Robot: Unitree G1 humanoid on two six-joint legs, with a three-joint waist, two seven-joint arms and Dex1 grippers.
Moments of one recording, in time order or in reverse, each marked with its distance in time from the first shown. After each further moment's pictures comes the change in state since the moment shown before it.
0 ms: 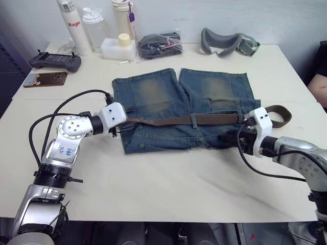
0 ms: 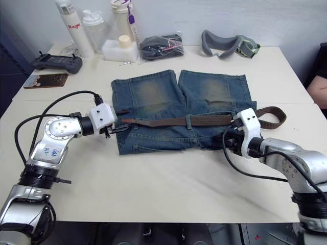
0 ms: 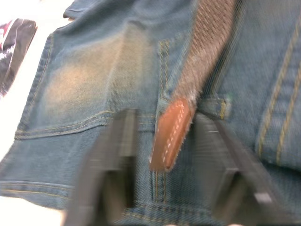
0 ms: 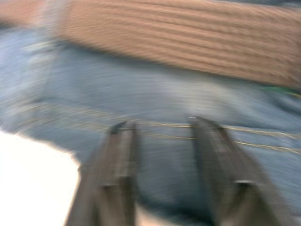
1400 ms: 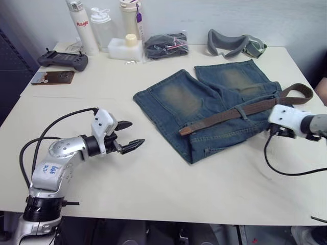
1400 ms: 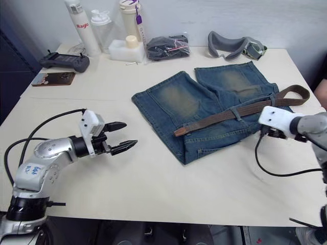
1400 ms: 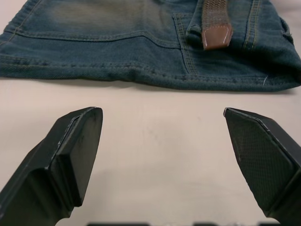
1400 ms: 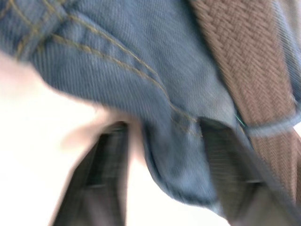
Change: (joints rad) left arm 0.252 -0.059 0.136 -0.422 -0.379 0.582 0.063; right arm -0.285 -0.248 0.238 0.762 -0.920 -0.881 0.429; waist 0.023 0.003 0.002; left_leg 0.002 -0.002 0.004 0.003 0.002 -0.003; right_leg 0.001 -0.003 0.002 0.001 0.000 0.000
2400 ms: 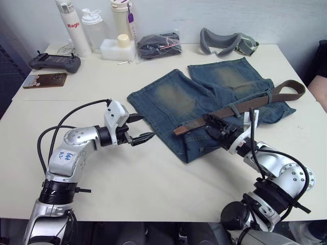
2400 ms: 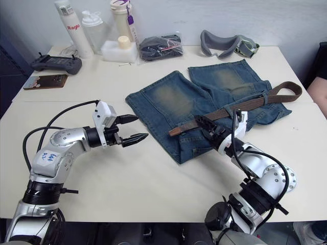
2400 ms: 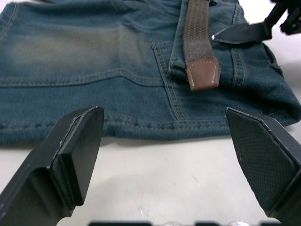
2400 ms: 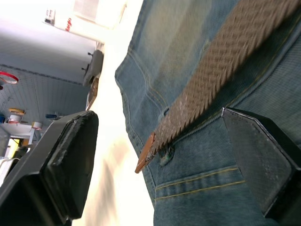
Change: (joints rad) left arm -0.121 -0.052 -0.070 0.079 0.020 -0.042 -0.009; right arm -0.017 1.223 -1.093 -0.683 1.179 1.530 -1.067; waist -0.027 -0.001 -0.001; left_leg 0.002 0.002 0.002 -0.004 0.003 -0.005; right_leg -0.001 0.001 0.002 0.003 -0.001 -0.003
